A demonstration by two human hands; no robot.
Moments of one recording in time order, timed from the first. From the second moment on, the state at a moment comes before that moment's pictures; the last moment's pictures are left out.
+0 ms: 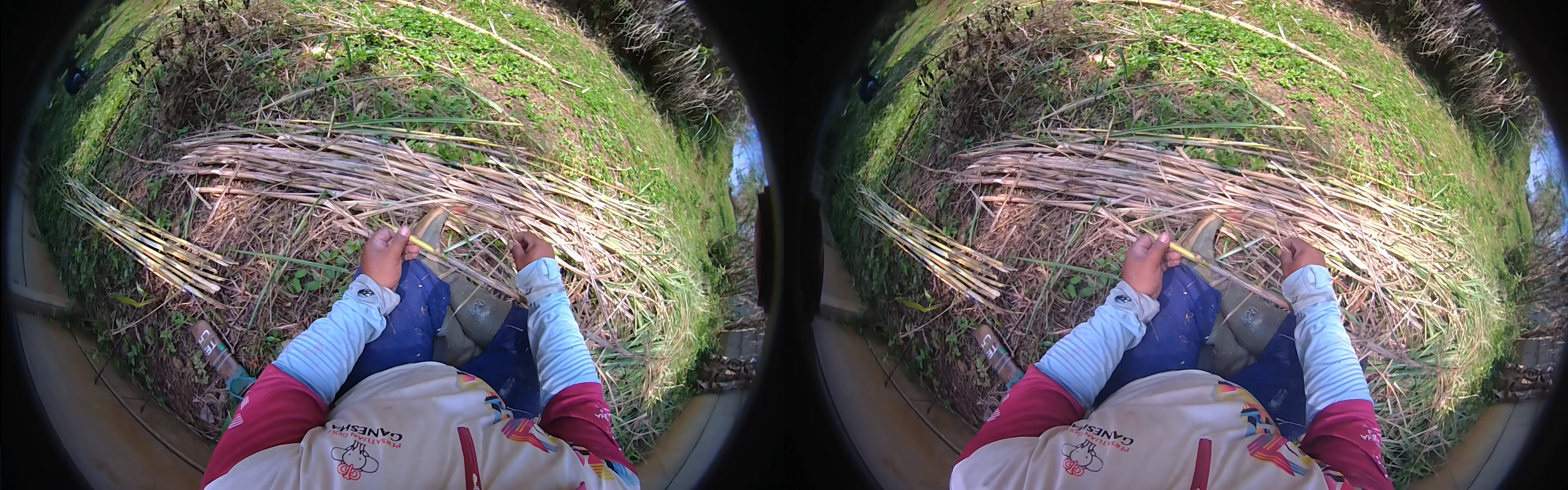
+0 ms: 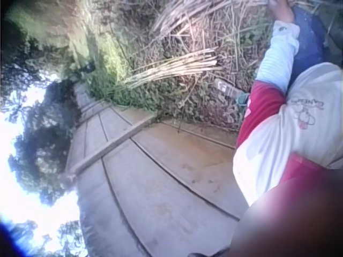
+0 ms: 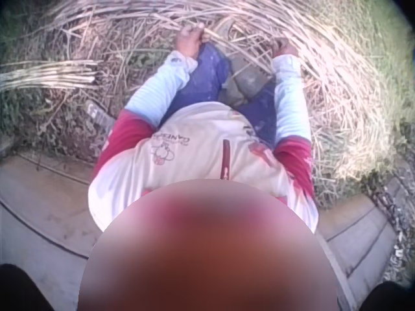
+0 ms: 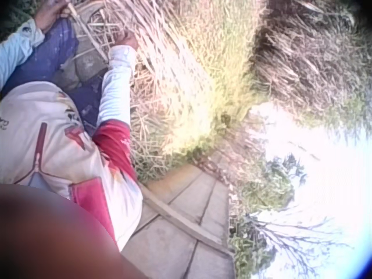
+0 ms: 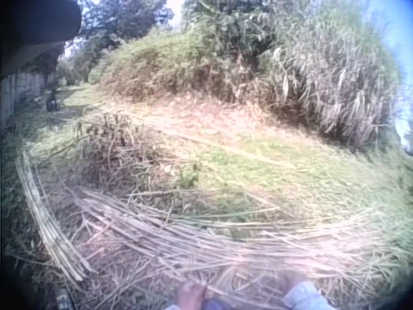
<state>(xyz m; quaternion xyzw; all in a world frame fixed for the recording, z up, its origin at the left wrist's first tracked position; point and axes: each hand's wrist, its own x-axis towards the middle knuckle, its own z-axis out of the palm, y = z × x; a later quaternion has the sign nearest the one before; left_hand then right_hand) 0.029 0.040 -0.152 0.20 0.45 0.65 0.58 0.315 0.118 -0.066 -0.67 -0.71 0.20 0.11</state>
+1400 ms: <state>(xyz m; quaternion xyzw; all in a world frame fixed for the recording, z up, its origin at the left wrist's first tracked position) 0.258 0.053 -0.060 0.83 0.30 -0.03 0.47 0.558 -0.211 -0.213 -0.96 -0.15 0.19 0.13</state>
